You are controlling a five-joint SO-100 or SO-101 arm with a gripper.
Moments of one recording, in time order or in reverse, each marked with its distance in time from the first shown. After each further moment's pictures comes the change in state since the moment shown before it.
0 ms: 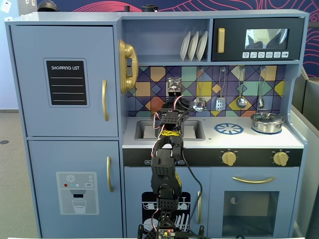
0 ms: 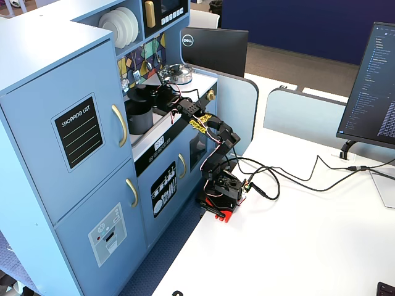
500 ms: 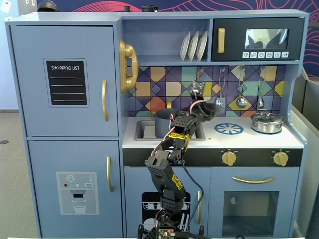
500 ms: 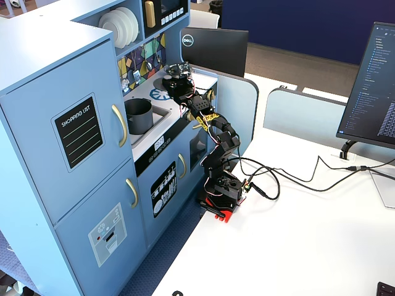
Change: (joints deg) arm 17.6 1.8 5.3 -2.0 3.6
